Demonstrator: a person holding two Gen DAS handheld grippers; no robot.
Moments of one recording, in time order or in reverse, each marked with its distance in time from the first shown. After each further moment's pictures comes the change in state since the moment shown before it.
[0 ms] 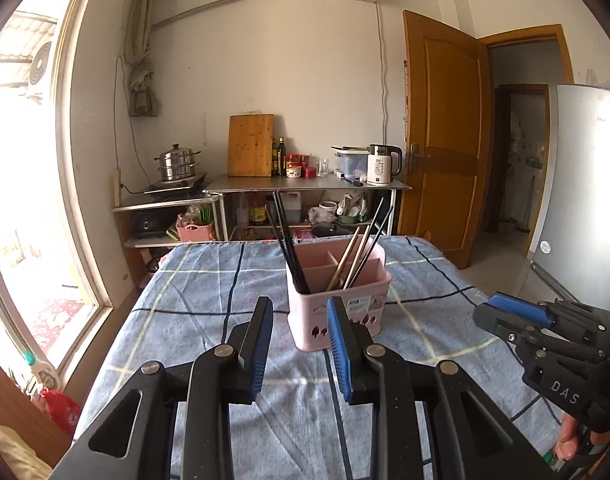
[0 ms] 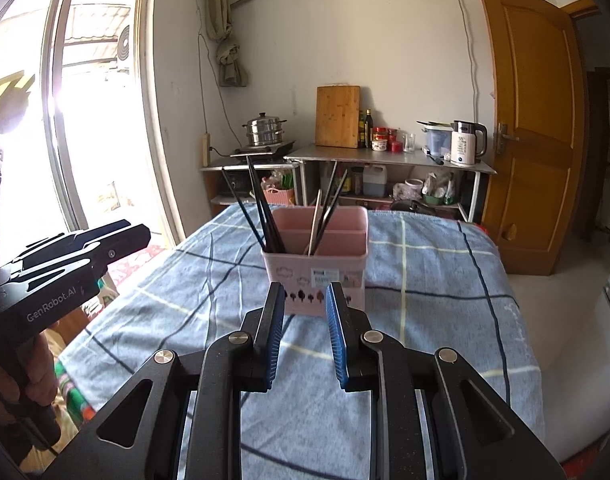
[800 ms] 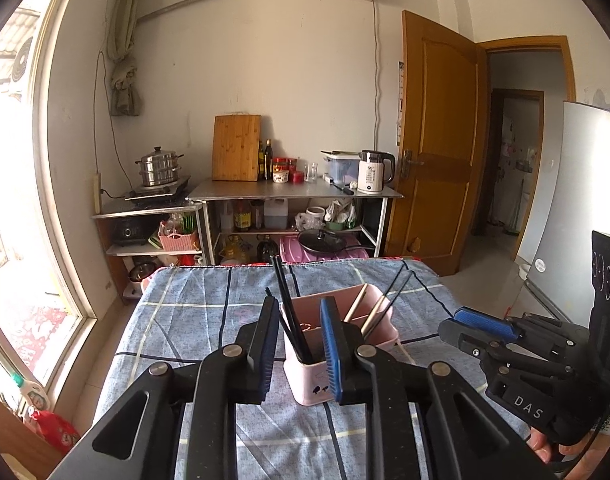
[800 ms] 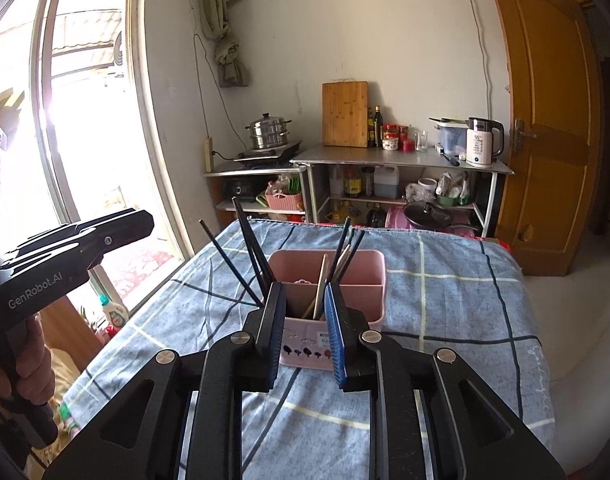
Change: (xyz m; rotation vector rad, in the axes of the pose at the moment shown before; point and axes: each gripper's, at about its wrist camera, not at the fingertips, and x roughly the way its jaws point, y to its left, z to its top) left arm 0.051 0.016 0.088 -0.005 0.018 -0.066; right arm 0.061 -0.009 0.069 0.026 0.018 0.044
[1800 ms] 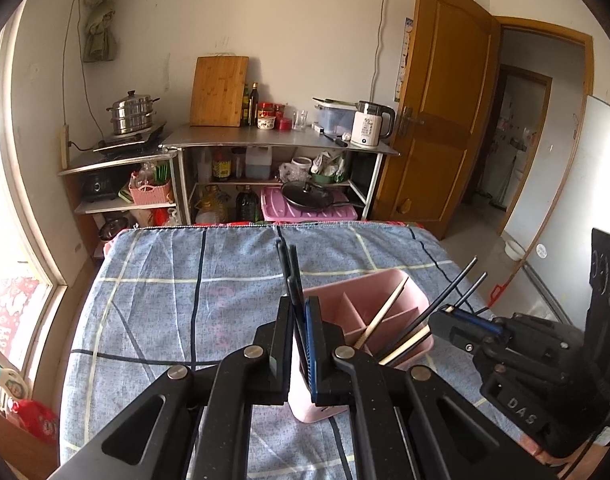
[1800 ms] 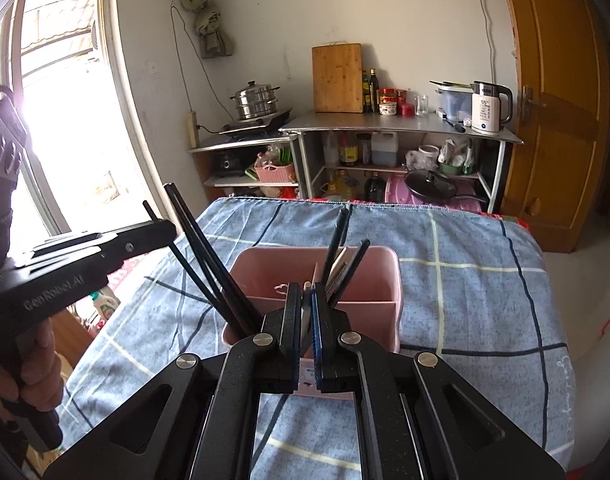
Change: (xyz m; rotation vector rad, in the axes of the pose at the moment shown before) left arm 0.125 0.031 0.007 -0.038 0.206 -0.085; right arm 0.096 -0.019 0.017 0.047 0.131 0.002
